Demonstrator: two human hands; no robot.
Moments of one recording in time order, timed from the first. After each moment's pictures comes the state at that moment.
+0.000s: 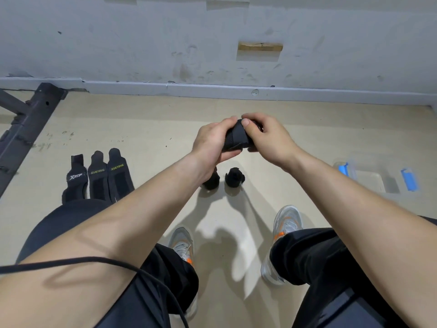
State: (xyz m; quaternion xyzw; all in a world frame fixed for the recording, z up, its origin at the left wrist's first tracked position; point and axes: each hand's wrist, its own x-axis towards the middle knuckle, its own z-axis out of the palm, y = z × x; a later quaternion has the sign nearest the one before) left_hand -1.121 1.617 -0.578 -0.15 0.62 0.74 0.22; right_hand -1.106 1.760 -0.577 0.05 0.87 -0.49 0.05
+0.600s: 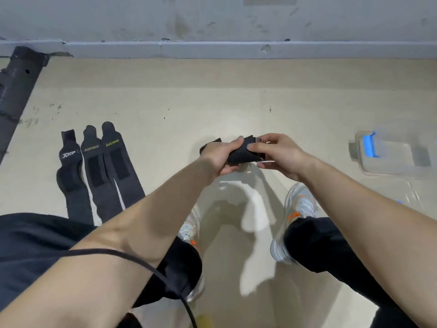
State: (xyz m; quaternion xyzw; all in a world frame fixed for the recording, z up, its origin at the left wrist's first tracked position) left_hand -1.122 1.605 -0.715 -0.20 0.66 0.62 0.36; right_hand -1.095 1.783 -0.706 0.24 0.69 -0.64 0.24
